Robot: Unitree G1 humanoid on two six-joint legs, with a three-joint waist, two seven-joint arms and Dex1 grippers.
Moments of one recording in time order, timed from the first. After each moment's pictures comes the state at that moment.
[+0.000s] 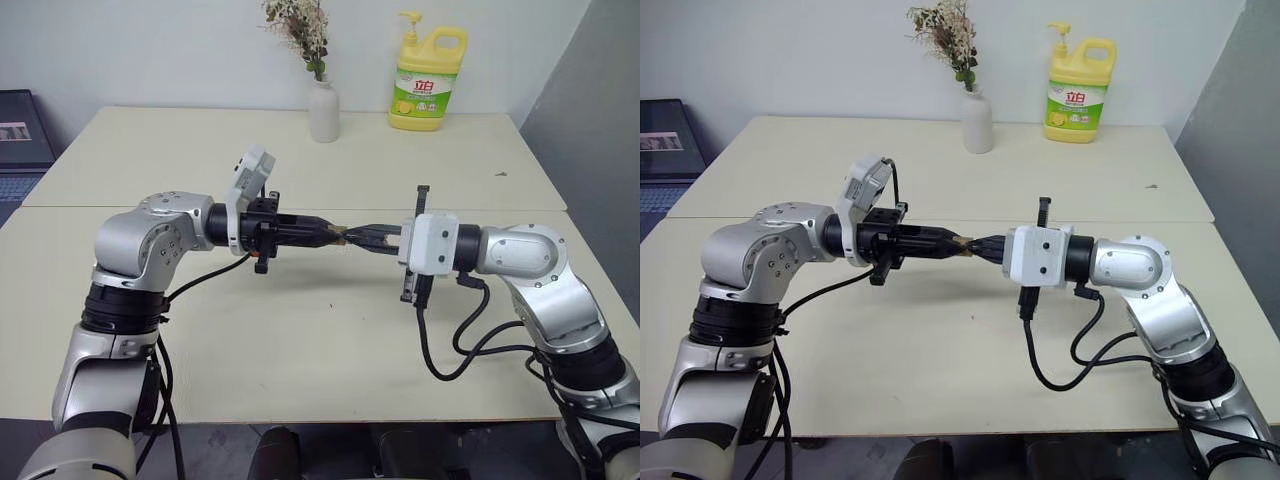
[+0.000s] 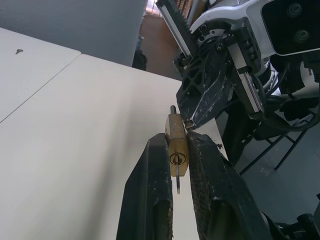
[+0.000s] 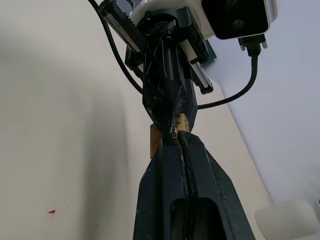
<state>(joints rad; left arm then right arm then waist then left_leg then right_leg) -0.78 0.67 -0.05 0.02 -0.66 0.83 -1.32 -0.61 -0.59 0.24 -0.39 0.10 0.13 0.93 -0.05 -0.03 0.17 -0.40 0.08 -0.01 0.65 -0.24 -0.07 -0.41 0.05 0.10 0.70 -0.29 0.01</state>
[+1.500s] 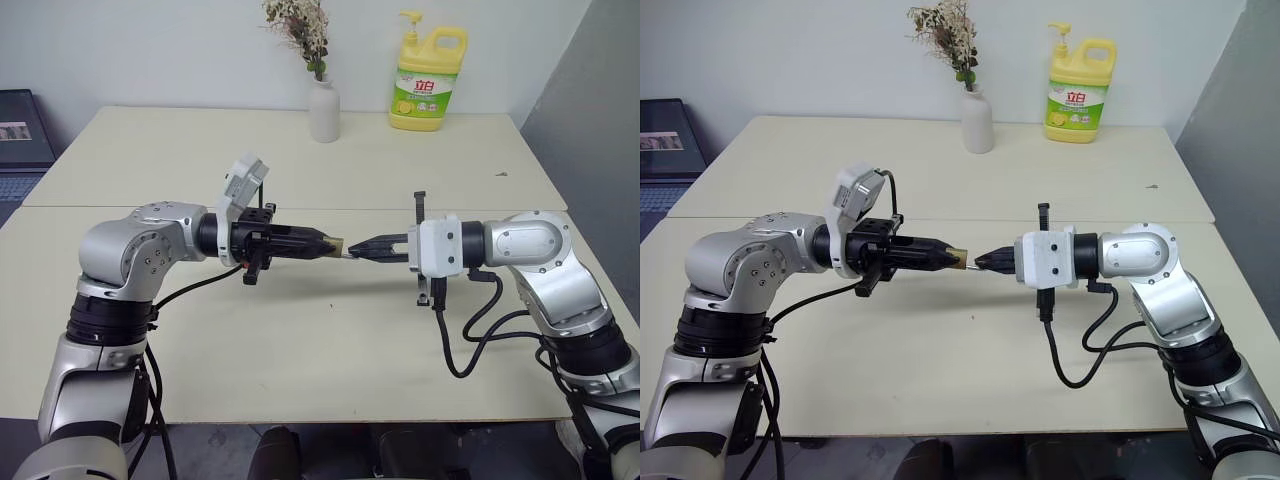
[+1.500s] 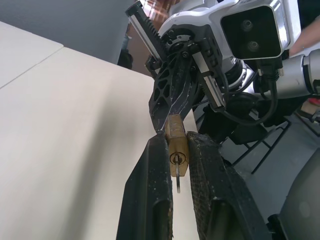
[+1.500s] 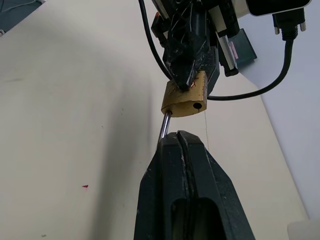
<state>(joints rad) -0.74 0.70 -0.03 -0.03 -0.76 0.92 -1.32 -0.65 -0.63 0.25 -0.29 0.16 0.07 1.11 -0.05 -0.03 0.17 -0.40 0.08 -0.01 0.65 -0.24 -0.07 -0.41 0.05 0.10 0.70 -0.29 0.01</state>
